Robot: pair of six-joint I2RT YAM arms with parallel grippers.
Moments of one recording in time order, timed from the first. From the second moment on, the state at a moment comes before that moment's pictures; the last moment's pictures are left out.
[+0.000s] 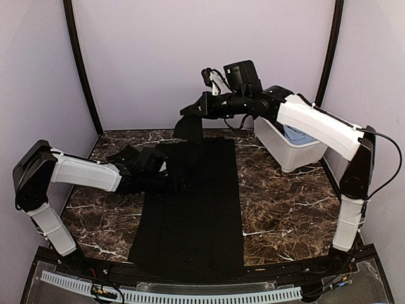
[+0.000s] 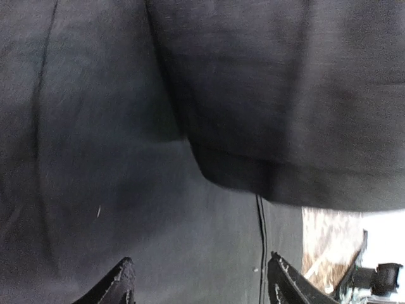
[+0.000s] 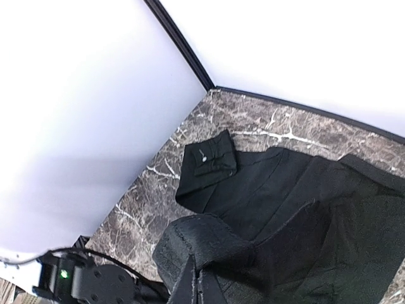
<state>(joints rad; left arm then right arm) -0.74 1.64 0.88 0.02 0.10 -0.83 0.82 1.90 1.95 -0.46 -0.20 0.44</state>
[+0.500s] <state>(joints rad) -0.77 1.84 1.08 0.09 -0.15 -0.88 0.78 1.93 2.02 -0.45 -0.21 0.44</state>
